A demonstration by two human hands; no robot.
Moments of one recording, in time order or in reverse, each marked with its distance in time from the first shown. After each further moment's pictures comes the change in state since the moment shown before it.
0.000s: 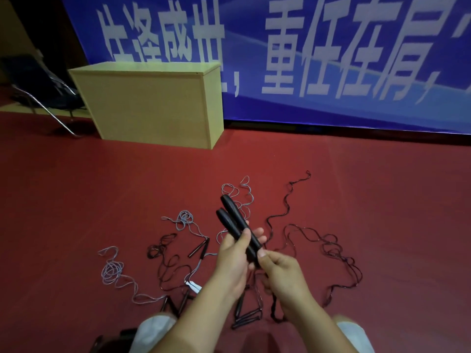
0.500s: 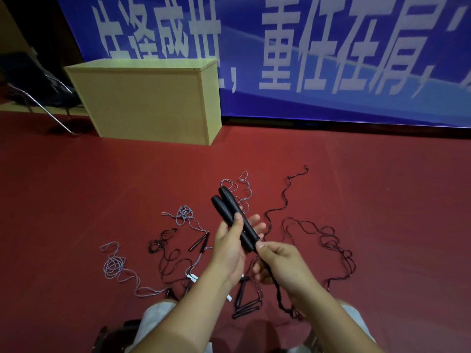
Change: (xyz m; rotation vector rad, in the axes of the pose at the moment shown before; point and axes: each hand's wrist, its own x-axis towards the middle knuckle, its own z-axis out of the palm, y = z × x) left_hand -0.008 -0.001 -0.008 -0.173 -0.086 0.117; right_hand -0.026 -0.017 -0.008 0.053 -0.148 0.055
